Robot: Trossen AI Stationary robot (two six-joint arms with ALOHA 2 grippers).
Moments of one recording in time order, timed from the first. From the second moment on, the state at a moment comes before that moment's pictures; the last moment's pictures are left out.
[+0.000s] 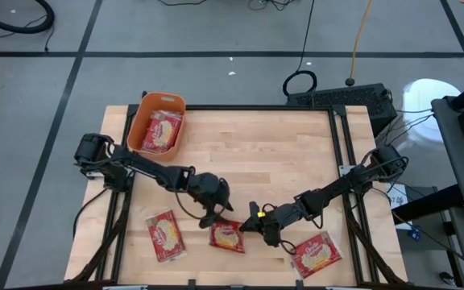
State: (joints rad) left arm -0.16 1.69 0.87 0.21 0.37 -0.24; right arm 0.44 1.70 0.75 0.60 0.15 -0.99
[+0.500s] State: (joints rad) left arm -0.20 1.85 0.86 0.39 0.49 -0.21; right arm 0.42 1.70 0.75 0.64 0.13 -1.01
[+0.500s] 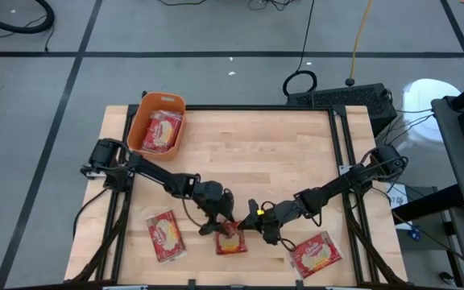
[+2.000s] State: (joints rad) left arm -0.39 1.72 0.87 0.50 -0.36 -0.27; right arm 0.72 1.37 0.23 0.97 0.78 0.28
